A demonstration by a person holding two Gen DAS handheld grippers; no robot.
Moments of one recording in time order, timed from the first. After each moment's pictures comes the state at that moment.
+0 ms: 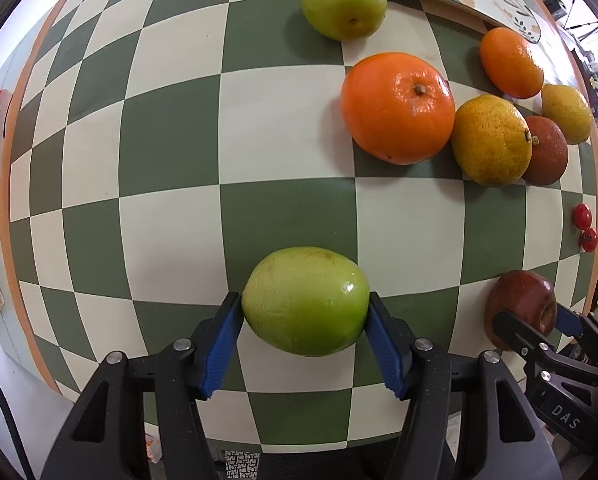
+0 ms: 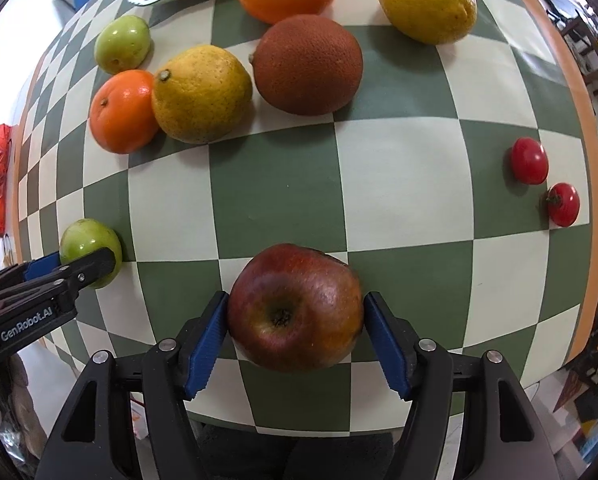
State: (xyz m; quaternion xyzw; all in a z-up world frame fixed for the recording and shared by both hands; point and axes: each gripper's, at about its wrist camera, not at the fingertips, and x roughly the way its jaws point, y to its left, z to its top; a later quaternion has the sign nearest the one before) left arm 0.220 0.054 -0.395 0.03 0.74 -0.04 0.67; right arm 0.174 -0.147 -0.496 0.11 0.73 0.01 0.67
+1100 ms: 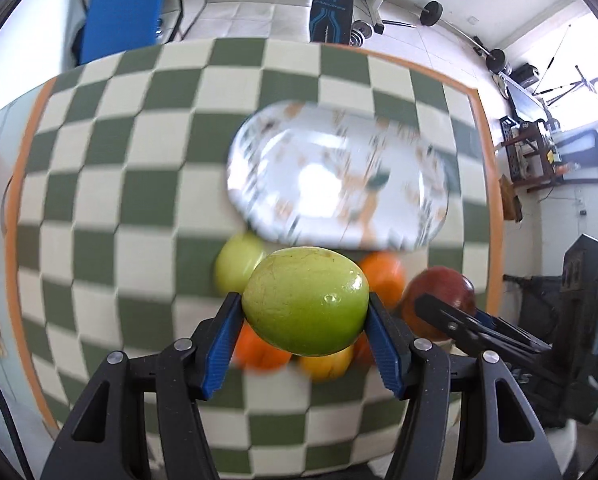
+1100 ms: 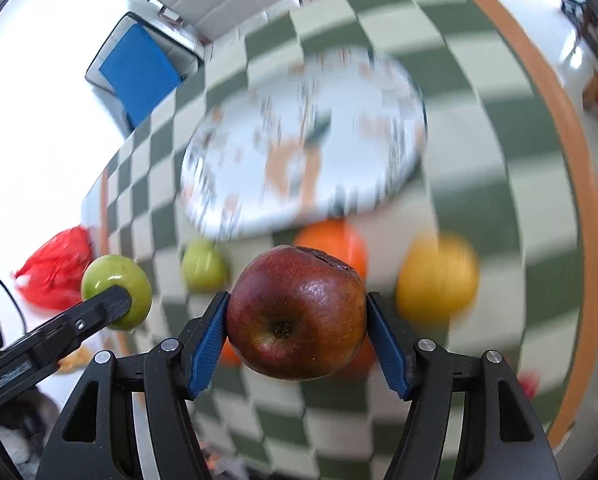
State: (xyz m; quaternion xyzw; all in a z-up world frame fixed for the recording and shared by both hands) left arm 0.394 -0.017 -0.330 -0.07 0.70 -0.08 0.70; right arm 0.361 -0.233 -0.408 0.22 0.66 0.08 0.72
